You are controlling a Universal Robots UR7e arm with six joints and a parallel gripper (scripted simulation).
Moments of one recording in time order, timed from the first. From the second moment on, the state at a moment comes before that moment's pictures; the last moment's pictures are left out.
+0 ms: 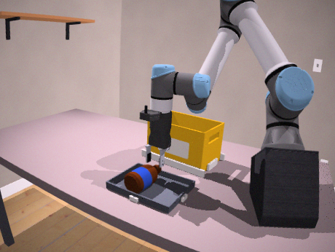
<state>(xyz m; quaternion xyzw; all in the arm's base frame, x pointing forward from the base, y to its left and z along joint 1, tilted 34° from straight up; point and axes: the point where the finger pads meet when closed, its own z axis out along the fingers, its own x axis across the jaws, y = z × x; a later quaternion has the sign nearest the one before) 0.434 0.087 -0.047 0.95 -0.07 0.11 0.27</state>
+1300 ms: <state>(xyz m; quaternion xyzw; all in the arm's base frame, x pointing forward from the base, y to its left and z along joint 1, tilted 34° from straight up) 0.437 0.079 -0.059 0.95 -0.07 0.11 0.27</state>
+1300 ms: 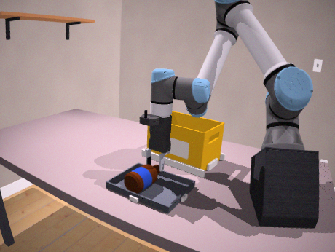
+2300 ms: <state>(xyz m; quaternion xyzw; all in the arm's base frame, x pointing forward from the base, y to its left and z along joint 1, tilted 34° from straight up) 0.441 0.067 -0.078 0.95 -0.07 0.11 0.27</state>
